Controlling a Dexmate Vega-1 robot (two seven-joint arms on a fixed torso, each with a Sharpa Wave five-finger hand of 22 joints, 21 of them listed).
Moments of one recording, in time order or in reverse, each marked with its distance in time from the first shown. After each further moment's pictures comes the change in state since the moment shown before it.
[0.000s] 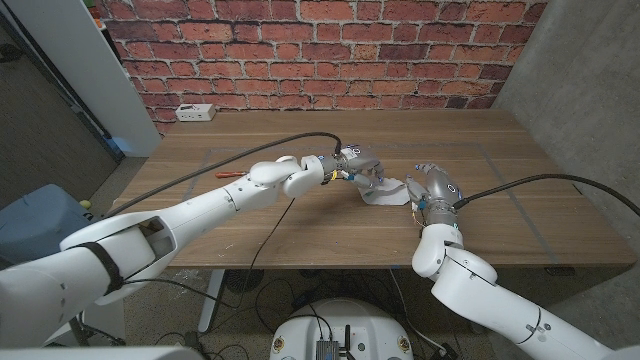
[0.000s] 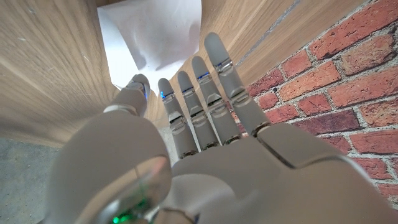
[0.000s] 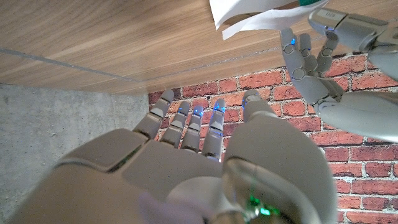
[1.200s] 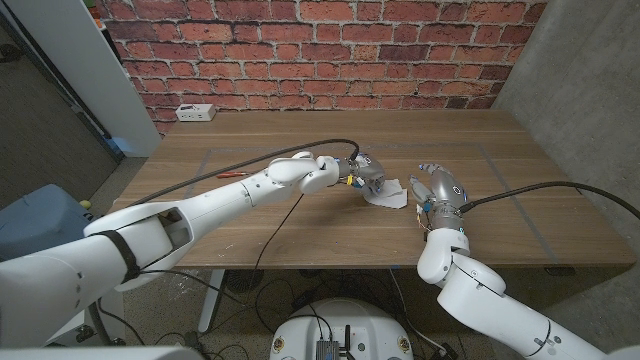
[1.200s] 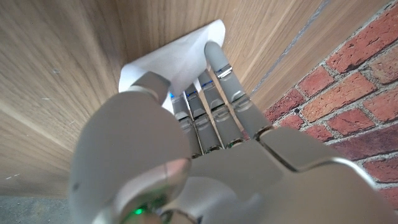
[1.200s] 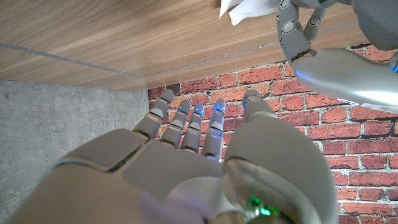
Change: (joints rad) left arm -0.063 -0.069 0.083 0.053 0.120 0.038 -0.177; left_hand 0.475 0.042 0.000 -0.018 0.000 0.212 0.164 -0.005 0.019 0.020 0.005 -0.076 -0.020 -0.049 0.017 0.041 0.051 -0.006 -0.048 -0.087 0.010; right arm -0.056 -0.005 0.038 -0.016 -0.059 0.044 0.034; right_hand -0.008 0.000 0.000 0.000 0.007 0.000 0.000 0.000 0.000 0.030 -0.002 0.011 0.000 0.018 0.000 0.012 0.004 -0.005 0.005 0.000 0.000
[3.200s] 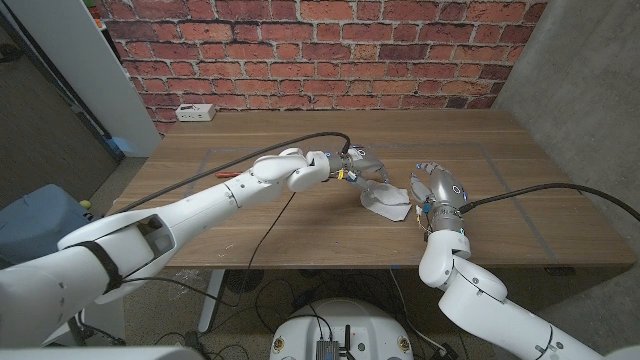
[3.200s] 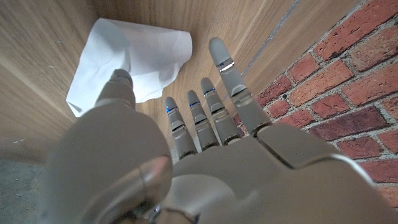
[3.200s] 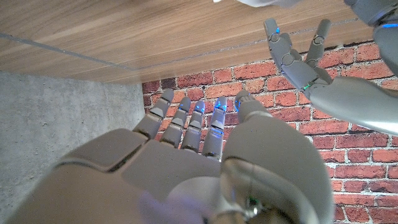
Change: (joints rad) left arm 0.049 0.078 -0.099 -0.138 -0.053 -0.061 -0.020; left_hand -0.436 -0.137 -0.319 0.087 0.025 -0.520 -0.242 -0.064 -0.017 -0.321 -0.014 -0.032 0.016 -0.274 0.050 -0.100 -0.053 -0.049 0.117 -0.148 -0.003; right arm -0.023 0.001 0.005 0.011 -0.077 0.048 0.025; right_hand 0.028 0.028 0.078 -0.022 0.019 0.045 -0.002 0.008 0.000 0.041 -0.005 0.007 0.000 0.049 0.002 0.010 -0.014 0.013 -0.006 0.000 0.000
